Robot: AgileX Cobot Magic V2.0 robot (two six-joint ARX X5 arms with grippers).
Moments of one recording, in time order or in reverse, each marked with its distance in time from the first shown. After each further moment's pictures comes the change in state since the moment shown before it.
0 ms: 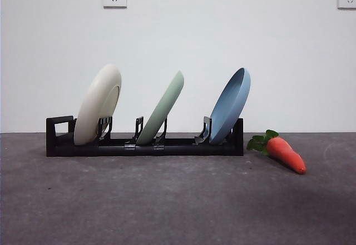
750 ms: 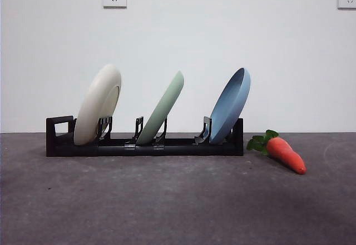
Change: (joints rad) left arm 0.001 0.036 0.246 -0.140 0.201 -0.177; right arm 0.000 0.098 0.254 -0.104 0.000 0.089
